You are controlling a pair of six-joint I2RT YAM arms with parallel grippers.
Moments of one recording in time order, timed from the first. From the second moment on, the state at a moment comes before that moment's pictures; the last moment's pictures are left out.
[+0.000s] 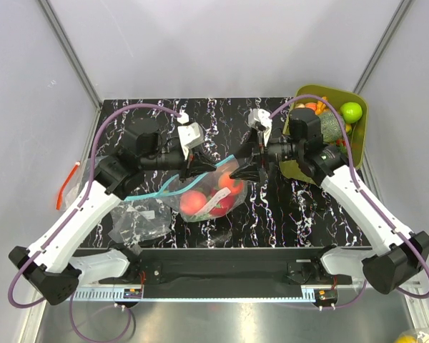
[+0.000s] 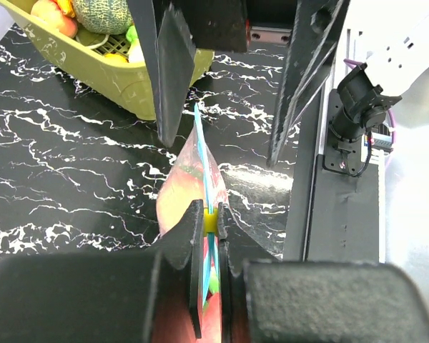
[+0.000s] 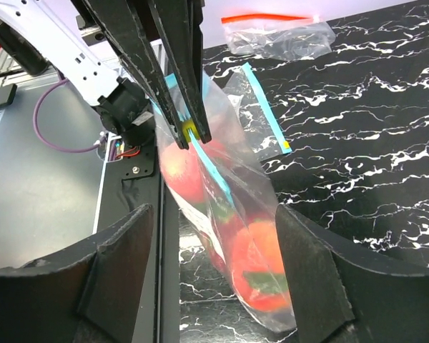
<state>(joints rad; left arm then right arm) -0.63 1.12 1.29 -0.51 0.70 0.17 0.49 1.24 1.26 -0.37 -1.01 -0.13</state>
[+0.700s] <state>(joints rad) -0.63 1.19 1.34 -0.58 0.73 0.21 0.56 1.33 1.40 -0.52 -0.99 -0.25</state>
